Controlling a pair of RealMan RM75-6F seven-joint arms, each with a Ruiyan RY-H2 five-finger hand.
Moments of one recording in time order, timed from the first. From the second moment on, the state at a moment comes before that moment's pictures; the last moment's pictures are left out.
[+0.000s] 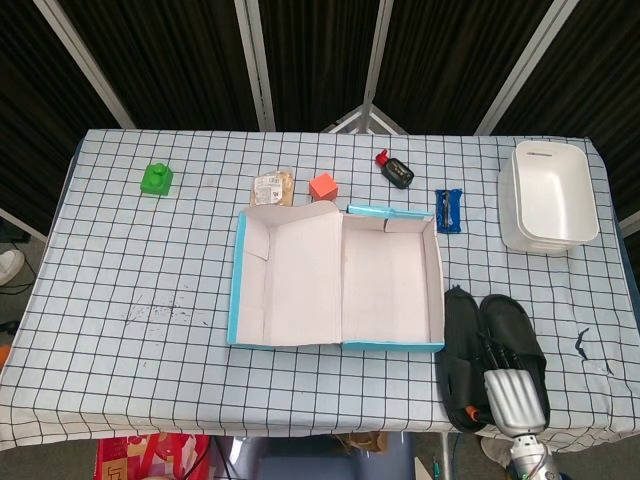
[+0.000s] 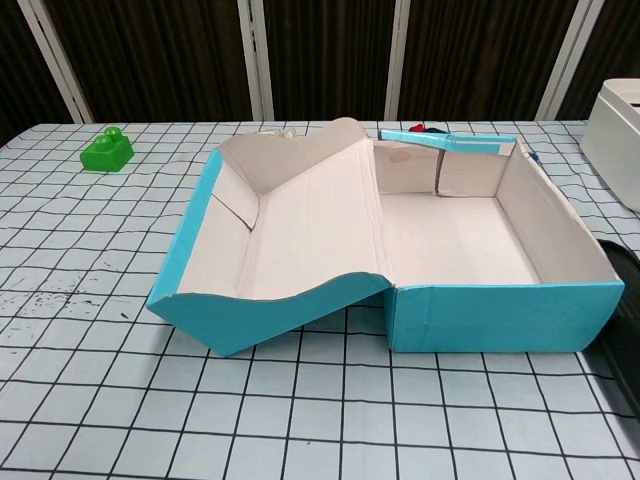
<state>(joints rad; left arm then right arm) 0.00 -0.95 -0.06 -1.73 1.40 1.52 0.03 0.03 -1.36 -0.05 -1.73 -1.47 1.37 -0.43</state>
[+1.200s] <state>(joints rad) 0.00 -0.94 -0.06 -1.72 1.40 1.52 -0.01 0.34 -1.01 0.22 -2.35 -1.11 1.29 -0.68</state>
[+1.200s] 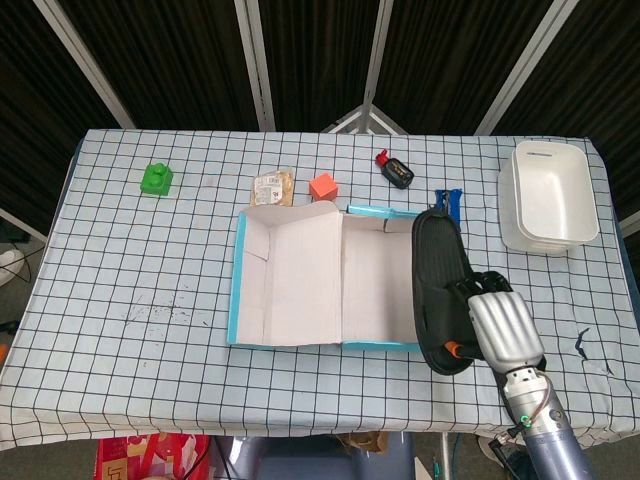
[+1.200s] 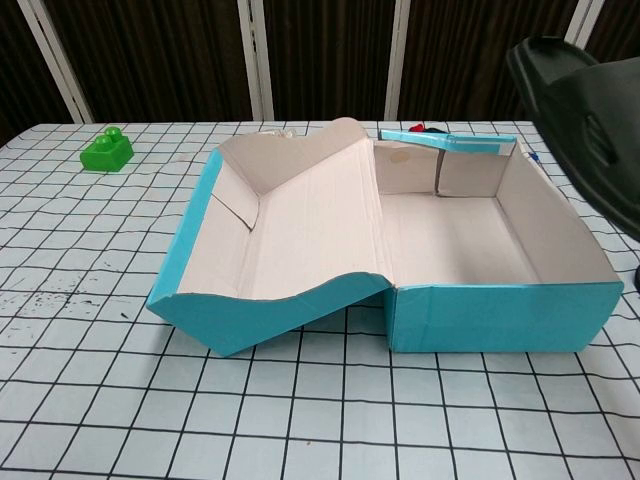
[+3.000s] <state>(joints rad) -0.02 -0.94 -0.07 -1.71 1.37 1.48 0.00 0.67 -1.46 0.54 -2.08 -0.30 1.16 -0.33</state>
